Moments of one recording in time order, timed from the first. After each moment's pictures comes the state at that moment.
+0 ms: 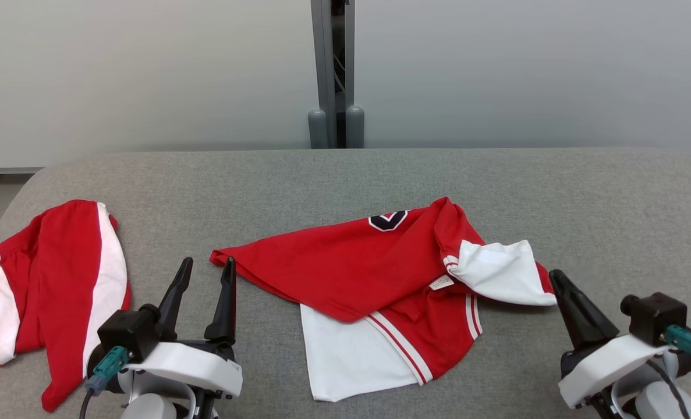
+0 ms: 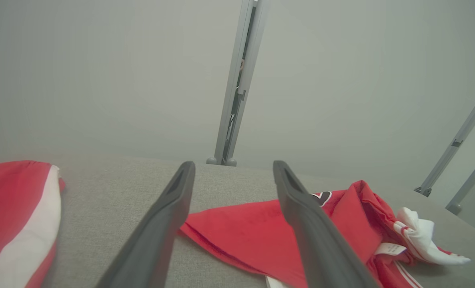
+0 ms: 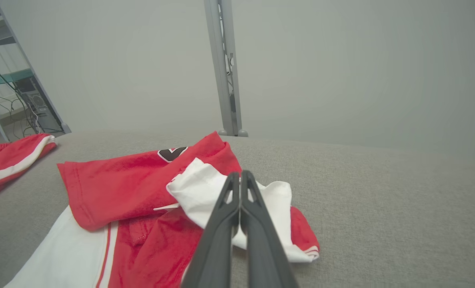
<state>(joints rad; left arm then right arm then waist) -0.15 0.05 -0.14 0.34 -0.36 -0.07 -0.26 -0.23 -0.32 0.38 0.43 0.50 0.13 -0.26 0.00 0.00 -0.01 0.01</state>
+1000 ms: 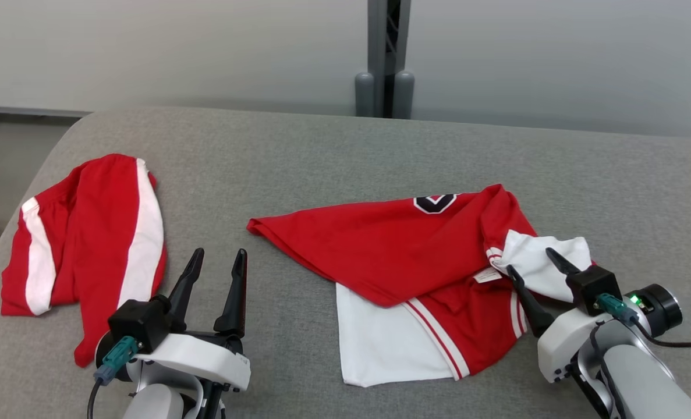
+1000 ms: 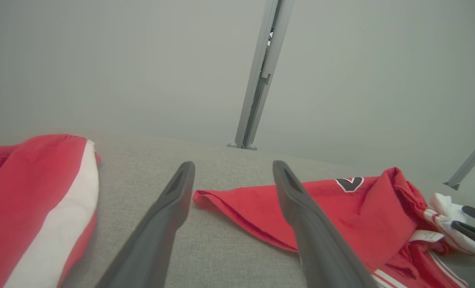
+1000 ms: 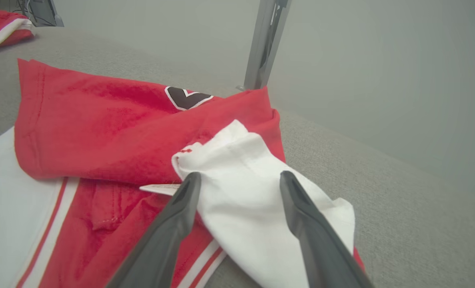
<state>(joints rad) -0.17 0.05 -0.16 0.35 -0.35 -0.08 -0.26 -0.41 -0.20 0.35 0.72 0.10 0.13 -0.26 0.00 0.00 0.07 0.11</state>
